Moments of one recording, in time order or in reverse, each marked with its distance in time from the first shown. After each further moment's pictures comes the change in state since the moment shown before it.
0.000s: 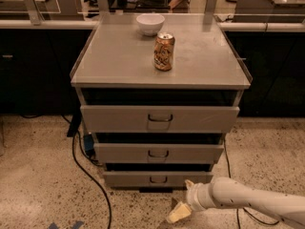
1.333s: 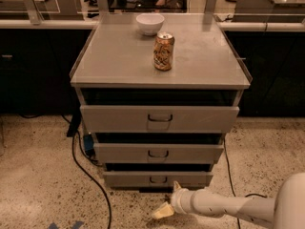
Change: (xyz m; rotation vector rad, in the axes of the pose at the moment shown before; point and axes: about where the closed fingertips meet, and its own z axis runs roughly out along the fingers) arm 0.005 -0.022 0.105 0.116 -0.109 0.027
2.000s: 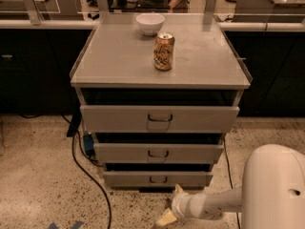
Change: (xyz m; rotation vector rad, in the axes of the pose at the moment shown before) arm 0.027 0.007 -0.006 0.046 0.133 -0.139
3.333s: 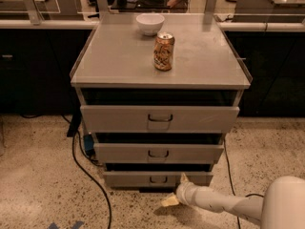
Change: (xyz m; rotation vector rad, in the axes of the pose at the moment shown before) arm 0.000 -0.085 0.039 0.115 -0.149 0.114
